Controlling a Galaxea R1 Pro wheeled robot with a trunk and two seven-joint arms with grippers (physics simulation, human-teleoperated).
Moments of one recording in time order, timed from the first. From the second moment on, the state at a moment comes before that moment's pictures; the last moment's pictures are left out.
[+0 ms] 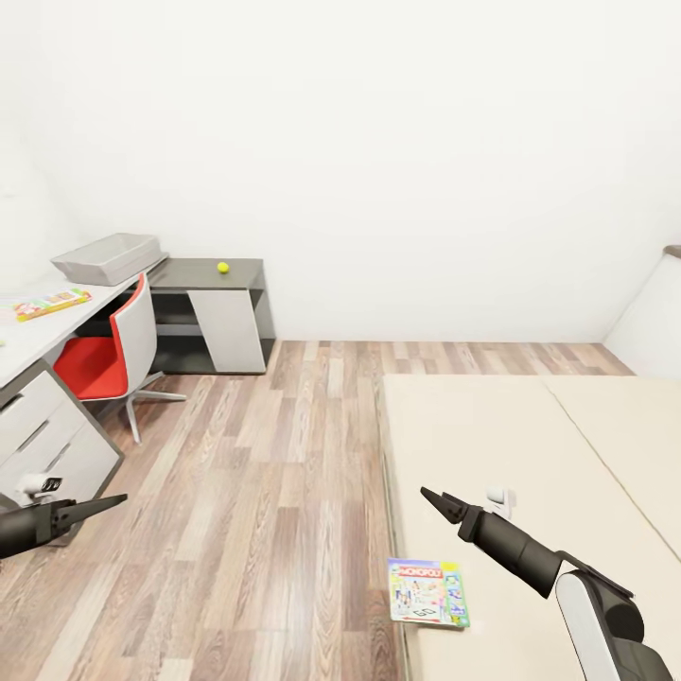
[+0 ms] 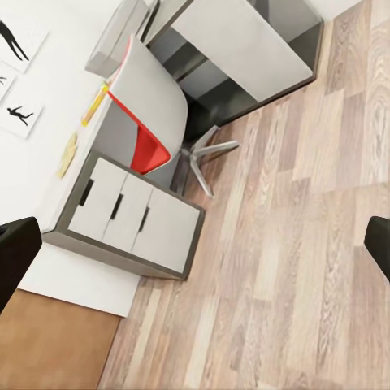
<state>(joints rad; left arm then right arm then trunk) -0.41 0.61 0.33 -0.96 0.27 0.70 -1.57 -0.17 -0.03 -0.24 -1.54 -0.48 0.69 0.72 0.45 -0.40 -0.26</state>
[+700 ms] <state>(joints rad) -0.41 0.61 0.33 -0.96 0.27 0.70 -1.57 -0.17 -0.03 -0.24 -1.54 -0.48 0.68 0.72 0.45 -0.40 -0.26</state>
